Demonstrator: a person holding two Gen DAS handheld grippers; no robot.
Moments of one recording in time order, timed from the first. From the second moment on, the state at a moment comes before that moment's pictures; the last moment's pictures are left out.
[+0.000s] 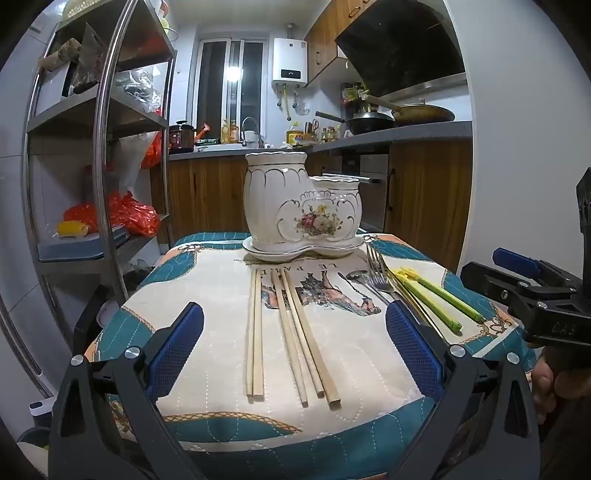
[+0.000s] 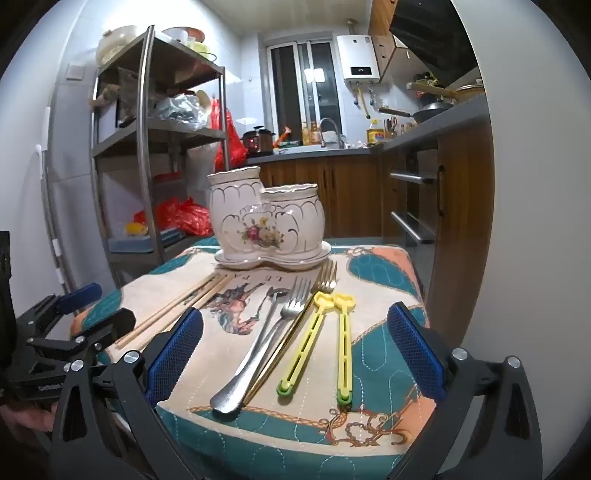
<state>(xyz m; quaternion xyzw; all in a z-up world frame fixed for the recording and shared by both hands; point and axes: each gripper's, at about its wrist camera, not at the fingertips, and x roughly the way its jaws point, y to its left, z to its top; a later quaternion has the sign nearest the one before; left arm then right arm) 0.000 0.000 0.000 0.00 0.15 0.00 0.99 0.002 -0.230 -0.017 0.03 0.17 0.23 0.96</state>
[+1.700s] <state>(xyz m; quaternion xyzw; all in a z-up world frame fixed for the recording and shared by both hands) 0.003 -0.006 -0.003 0.00 0.16 -0.01 0.99 0.004 -0.229 -0.017 0.04 0.17 0.23 0.96</state>
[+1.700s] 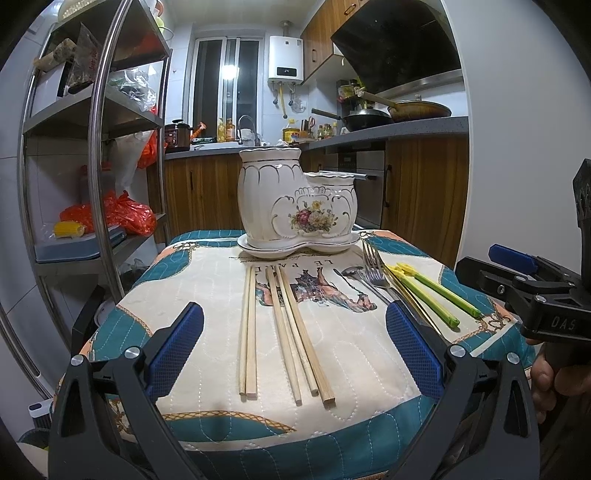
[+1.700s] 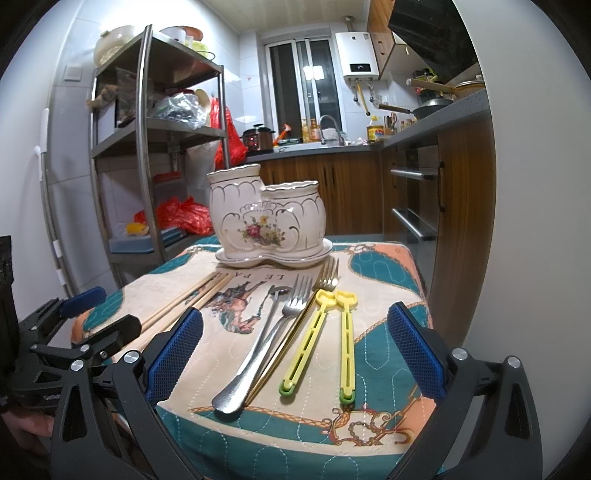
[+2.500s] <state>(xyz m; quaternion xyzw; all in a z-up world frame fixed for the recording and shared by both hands) 0.005 -0.007 -0.005 0.01 0.16 -0.01 0.99 0.005 -0.228 -0.017 0.04 0.17 0.23 0.96</state>
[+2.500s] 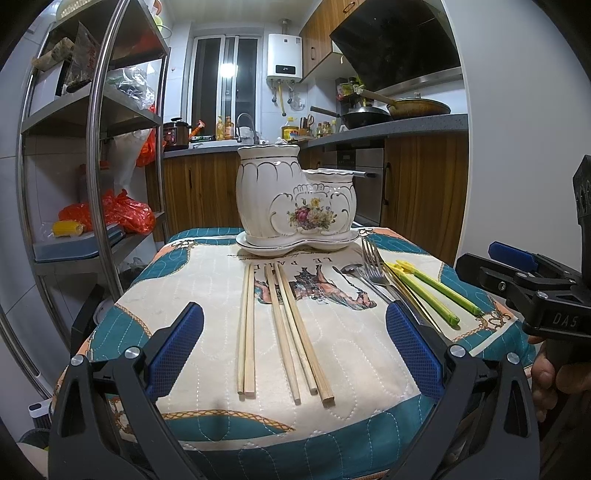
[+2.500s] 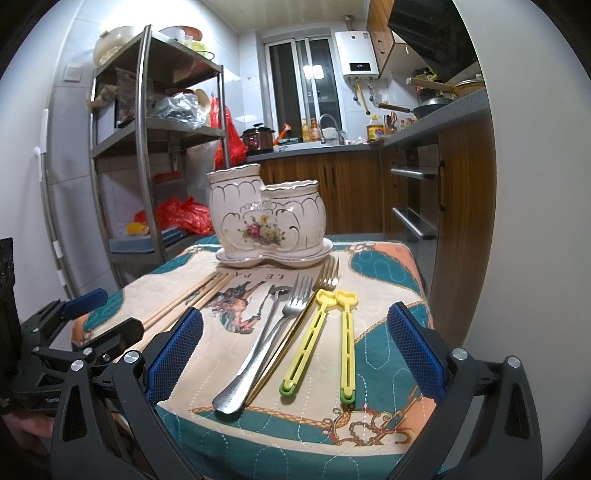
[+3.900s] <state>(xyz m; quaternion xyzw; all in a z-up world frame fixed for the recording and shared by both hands) 0.124 0.063 -0.010 -0.03 0.41 -0.04 0.91 0.049 -0.231 -0.022 0.03 0.29 0.23 0.93</state>
